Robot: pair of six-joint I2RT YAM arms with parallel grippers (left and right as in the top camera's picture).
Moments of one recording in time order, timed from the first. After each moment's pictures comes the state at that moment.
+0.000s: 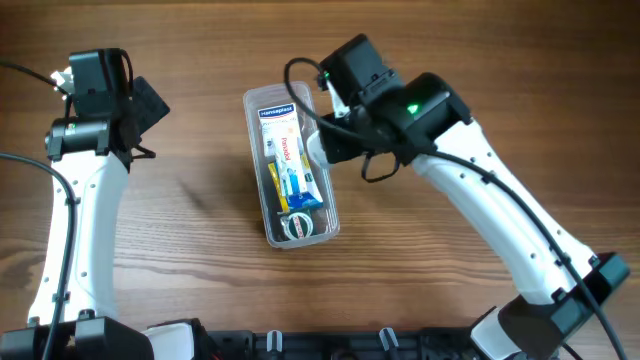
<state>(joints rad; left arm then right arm) 0.12 1.46 1.30 -0.79 -0.30 -0.52 0.68 1.71 1.81 -1.21 -0.02 0.31</state>
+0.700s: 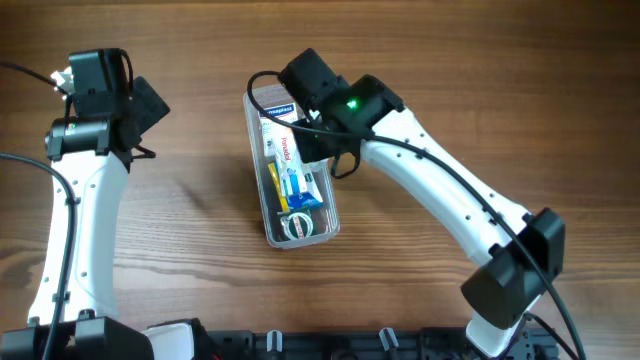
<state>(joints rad) 0.12 1.46 1.30 -0.79 -0.30 -0.52 0.72 1.90 1.82 -1.14 0.08 0.36</state>
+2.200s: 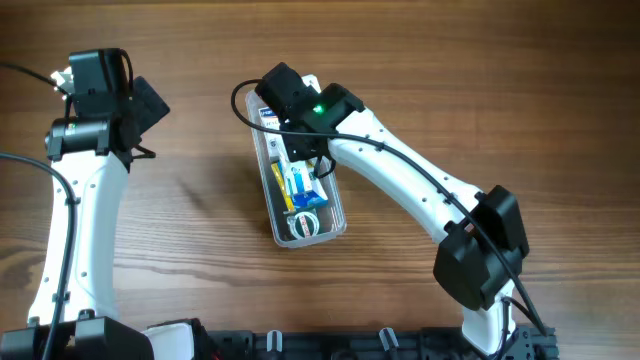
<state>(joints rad) 0.12 1.46 1.30 -0.79 -0.30 -0.52 0.77 2.03 1.82 -1.06 0.23 0.42</state>
